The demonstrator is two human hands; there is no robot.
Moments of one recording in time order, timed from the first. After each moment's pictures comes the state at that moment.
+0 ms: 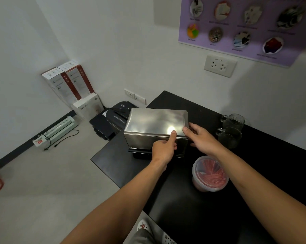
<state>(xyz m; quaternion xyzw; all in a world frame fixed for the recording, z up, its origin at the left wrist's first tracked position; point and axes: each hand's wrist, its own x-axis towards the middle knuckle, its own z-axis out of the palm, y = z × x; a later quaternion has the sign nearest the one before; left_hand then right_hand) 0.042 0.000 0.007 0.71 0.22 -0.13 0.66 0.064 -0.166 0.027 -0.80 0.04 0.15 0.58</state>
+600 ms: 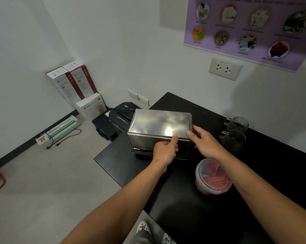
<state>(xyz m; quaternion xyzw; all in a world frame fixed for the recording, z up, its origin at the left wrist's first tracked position) 0.041 0.012 0.009 0.72 0.20 -0.14 0.65 0.061 -0.164 0.025 -0.83 0.02 0.11 0.54</state>
